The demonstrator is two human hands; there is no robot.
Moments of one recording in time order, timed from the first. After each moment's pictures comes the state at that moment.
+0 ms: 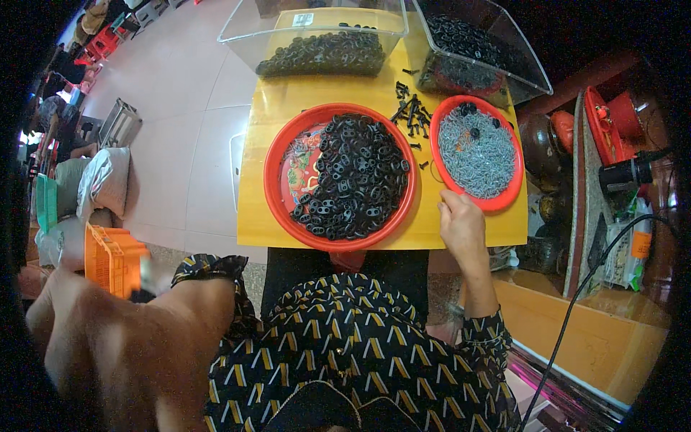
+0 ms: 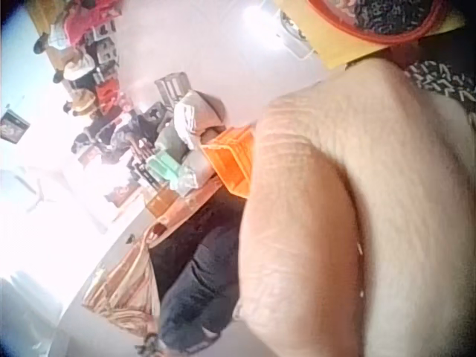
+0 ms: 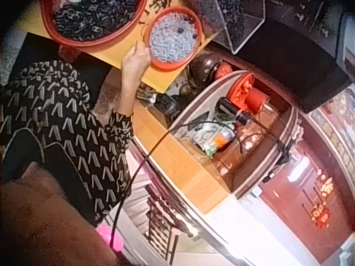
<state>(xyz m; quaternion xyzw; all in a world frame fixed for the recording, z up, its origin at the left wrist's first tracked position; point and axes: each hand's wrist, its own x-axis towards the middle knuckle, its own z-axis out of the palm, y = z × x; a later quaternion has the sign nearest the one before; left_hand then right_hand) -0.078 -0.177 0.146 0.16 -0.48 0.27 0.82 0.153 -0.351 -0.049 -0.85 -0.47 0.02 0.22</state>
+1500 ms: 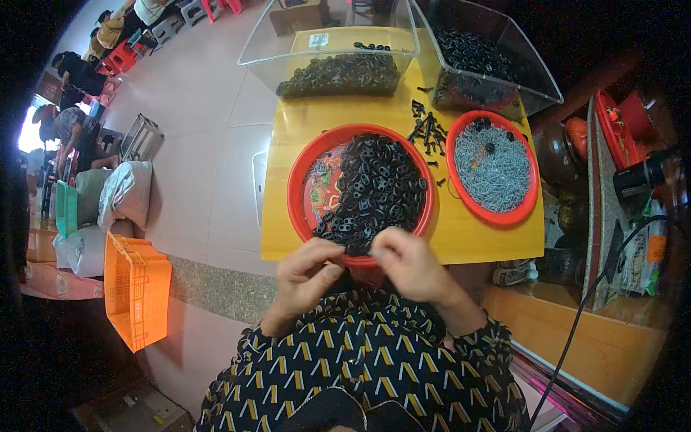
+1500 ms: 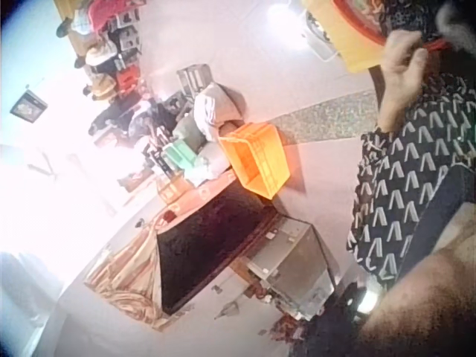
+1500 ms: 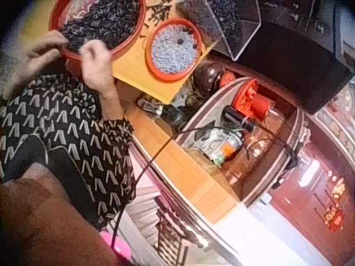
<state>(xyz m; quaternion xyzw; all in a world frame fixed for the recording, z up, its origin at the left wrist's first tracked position) -0.102 -0.197 -0.027 0.69 0.16 0.31 0.63 0.066 -0.305 -0.007 -0.64 -0.42 0.44 0.47</state>
